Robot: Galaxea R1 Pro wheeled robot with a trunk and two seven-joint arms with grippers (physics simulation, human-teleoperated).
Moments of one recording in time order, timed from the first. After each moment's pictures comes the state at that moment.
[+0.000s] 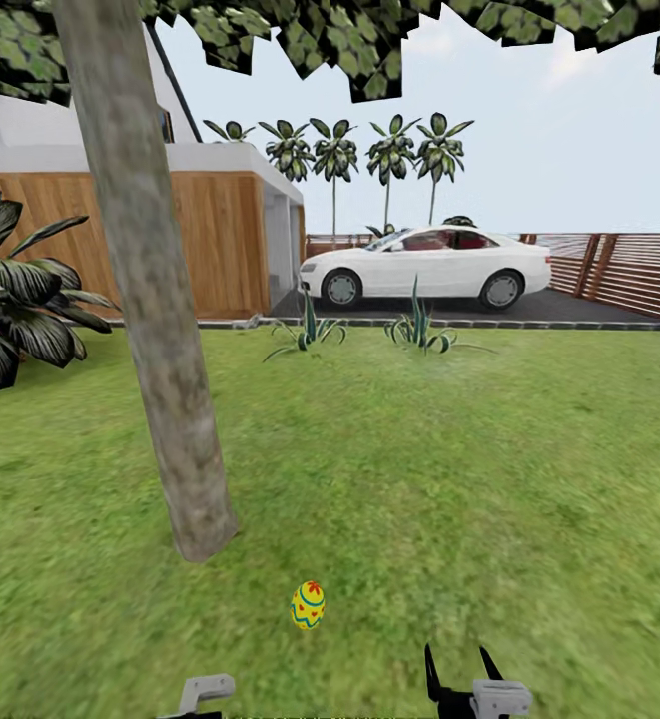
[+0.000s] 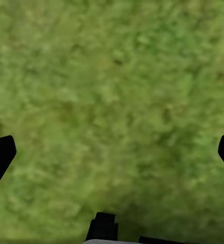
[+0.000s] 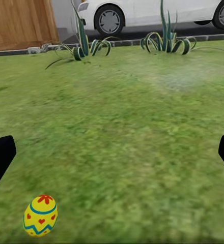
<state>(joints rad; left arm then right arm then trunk) -0.42 0.01 -0.48 -0.24 0.57 0.16 0.24 -0.25 0.04 -0.06 -0.22 -0.02 -1.04 0.06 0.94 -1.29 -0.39</state>
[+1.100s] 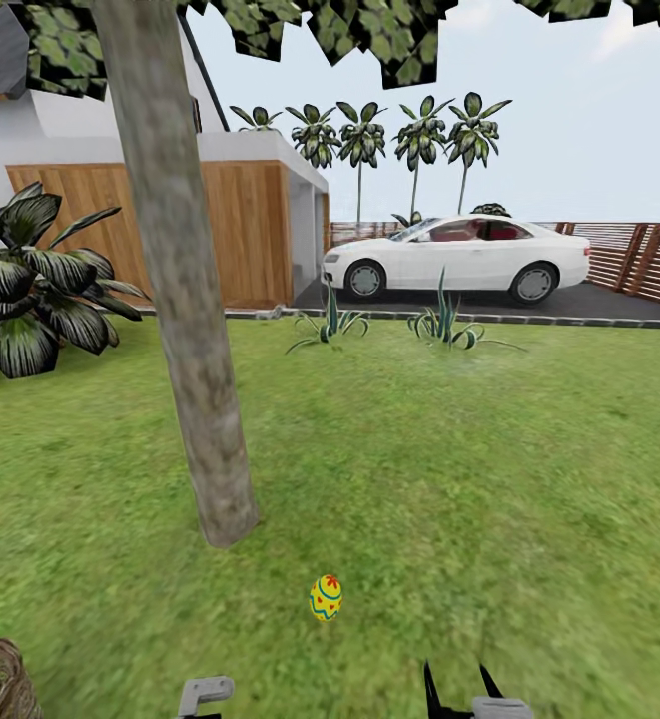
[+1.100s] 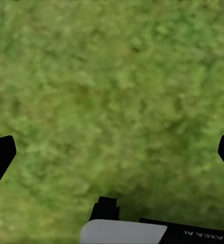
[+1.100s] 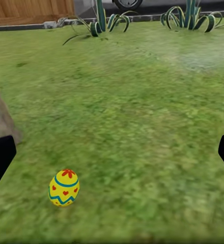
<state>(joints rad) -0.42 0.01 -0.48 -0.24 0.57 0.15 0.24 -0.25 0.04 -0.06 -0.16 -0.02 -1.04 0.07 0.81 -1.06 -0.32</state>
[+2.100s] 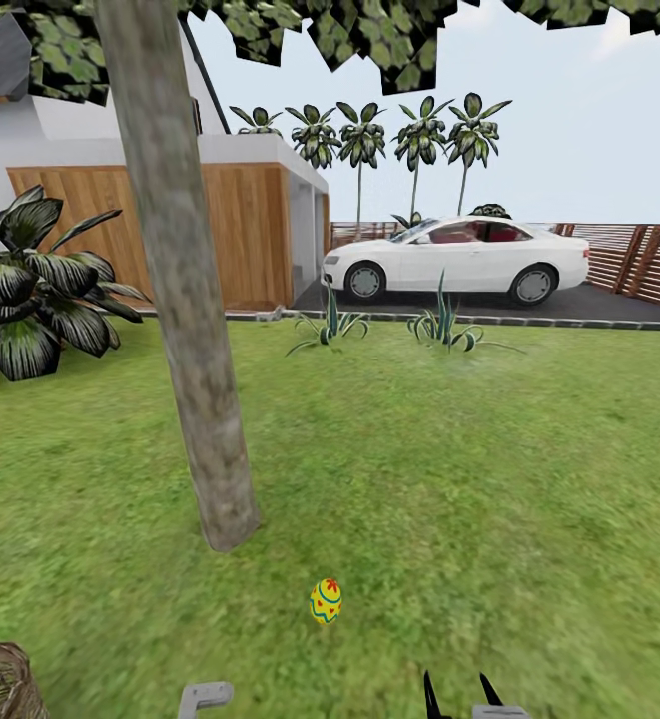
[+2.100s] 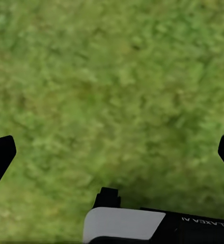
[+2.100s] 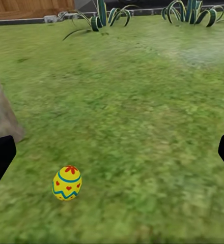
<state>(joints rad) -0.41 0.01 -0.48 -0.24 0.57 0.15 0.24 -0.25 0.04 -0.06 -0.13 -0.02 -1.04 0.07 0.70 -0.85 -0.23</state>
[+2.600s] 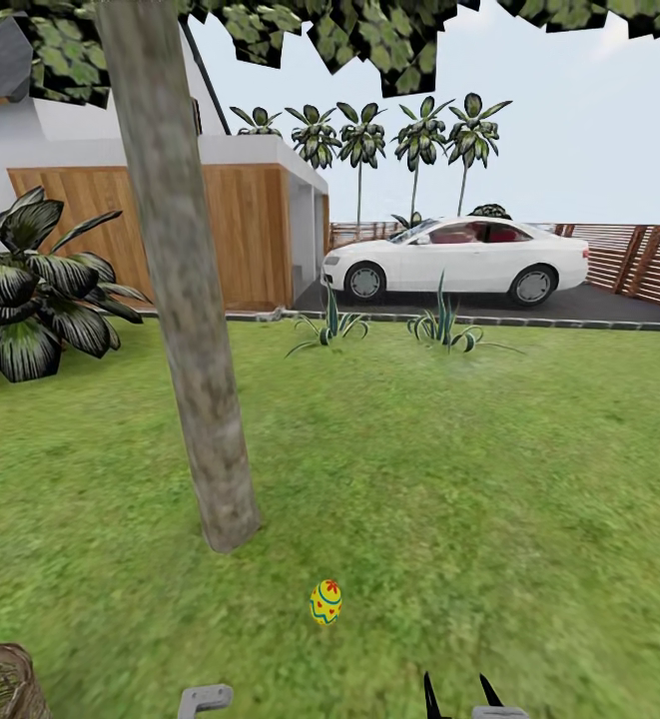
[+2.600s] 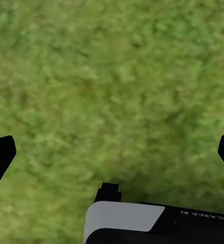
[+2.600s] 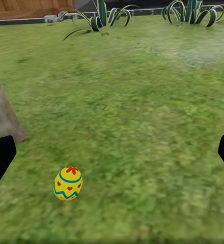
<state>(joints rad) -0.40 0.01 -0.48 -0.24 0.57 0.15 0.24 -0.25 0.04 -0.06 -0.13 -0.02 -1.04 0.07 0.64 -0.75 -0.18</state>
